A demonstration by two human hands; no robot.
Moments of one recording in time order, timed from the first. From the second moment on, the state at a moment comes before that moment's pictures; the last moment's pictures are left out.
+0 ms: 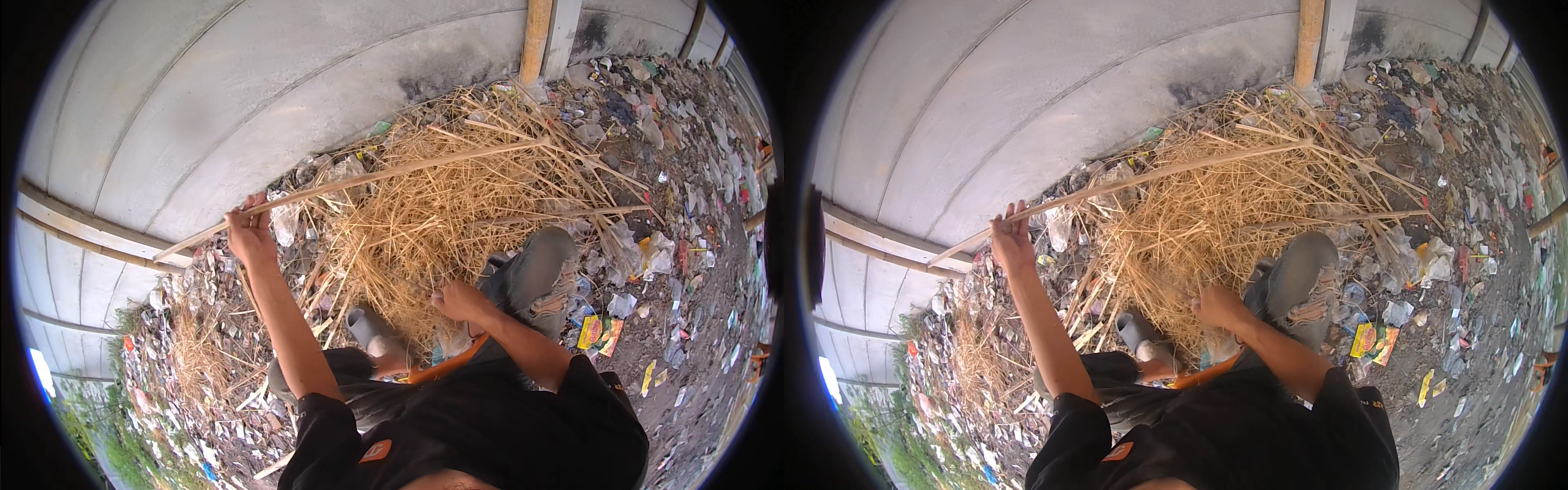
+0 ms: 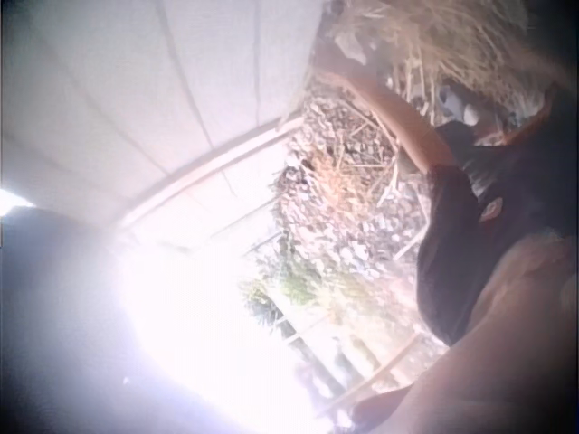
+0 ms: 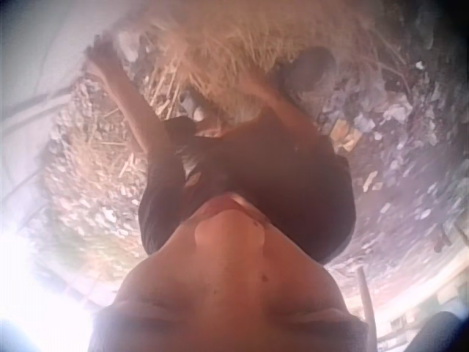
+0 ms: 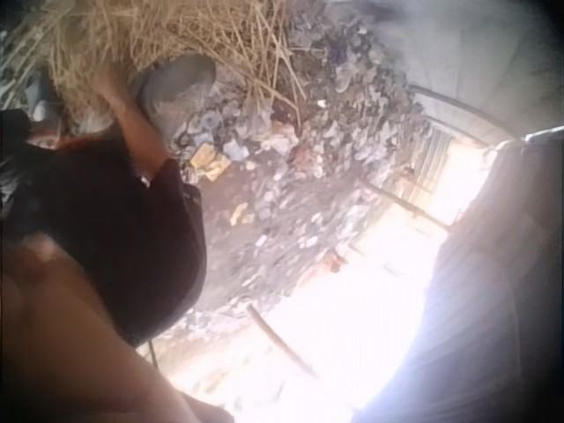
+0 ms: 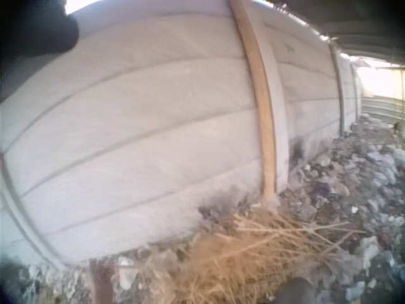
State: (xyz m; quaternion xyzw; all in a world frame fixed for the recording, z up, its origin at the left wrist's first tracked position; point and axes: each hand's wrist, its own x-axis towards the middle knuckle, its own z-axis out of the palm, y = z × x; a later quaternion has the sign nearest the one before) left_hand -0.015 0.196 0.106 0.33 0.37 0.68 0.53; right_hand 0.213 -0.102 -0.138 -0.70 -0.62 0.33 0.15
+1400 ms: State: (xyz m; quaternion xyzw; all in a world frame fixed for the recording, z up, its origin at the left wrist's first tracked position) left_hand -0.476 0.025 -0.366 0.33 0.89 0.22 0.21; right_hand 0.223 -0.093 -0.152 -0.74 -0.61 0.26 0.12
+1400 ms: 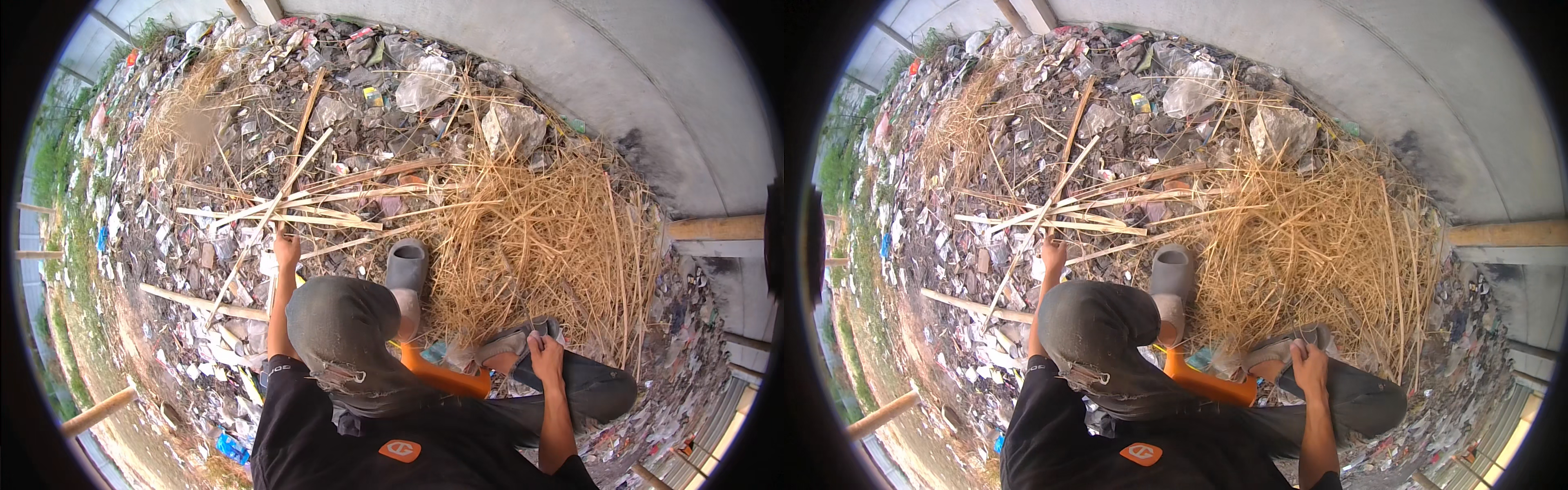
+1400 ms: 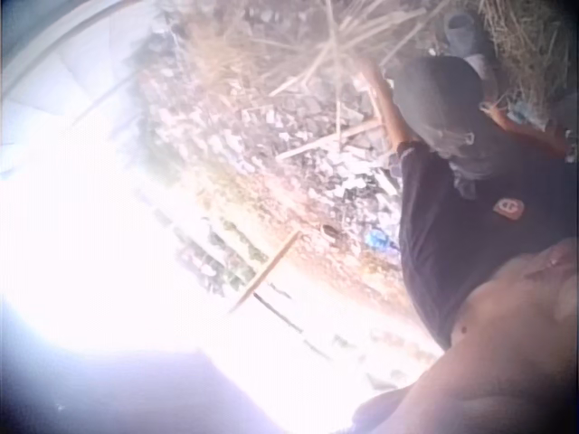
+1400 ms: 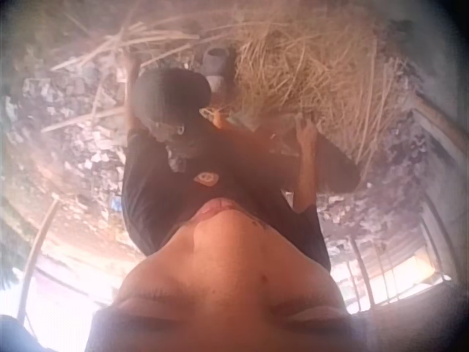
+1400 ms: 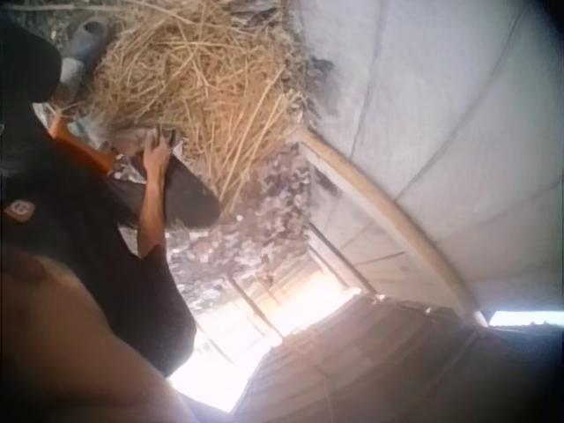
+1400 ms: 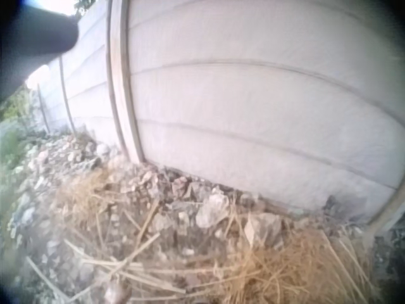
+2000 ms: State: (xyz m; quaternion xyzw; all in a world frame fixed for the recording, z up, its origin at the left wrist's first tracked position) left_hand -0.405 0.076 -0.378 0.64 0.77 0.01 0.08; right_hand 0.207 -0.070 -0.147 -0.76 -0.57 0.30 0.07
